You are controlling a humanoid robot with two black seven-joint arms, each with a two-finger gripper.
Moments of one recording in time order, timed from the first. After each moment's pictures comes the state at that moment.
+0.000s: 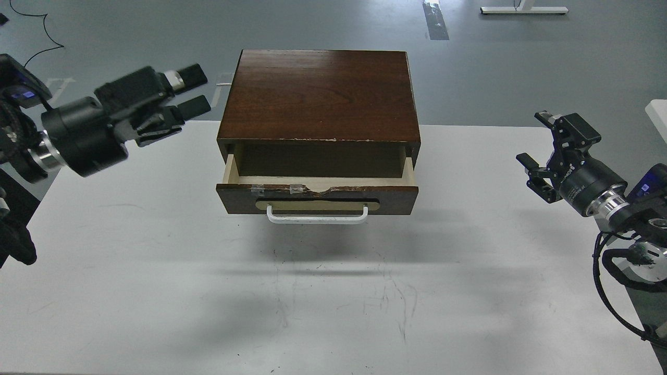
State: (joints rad) left arm -0.48 0.85 -0.94 -1.71 1.36 -0.49 -0.49; right arm 0.60 -0.78 0.42 1.09 -0.25 0.19 0.49
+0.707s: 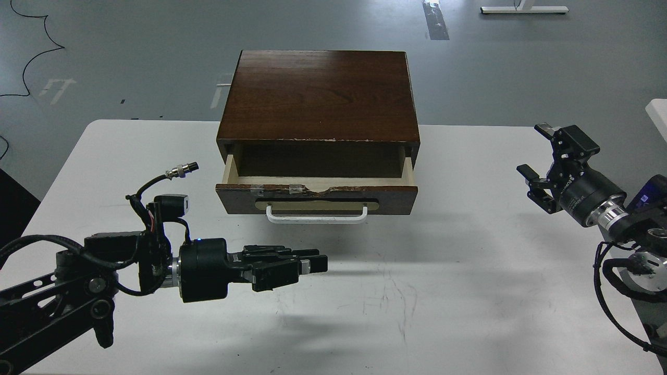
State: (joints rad) left arm -0.31 0.68 -0.72 -1.70 1.54 -0.41 -0.49; right arm 0.57 -0.78 0.41 1.09 -0.25 0.19 0.49
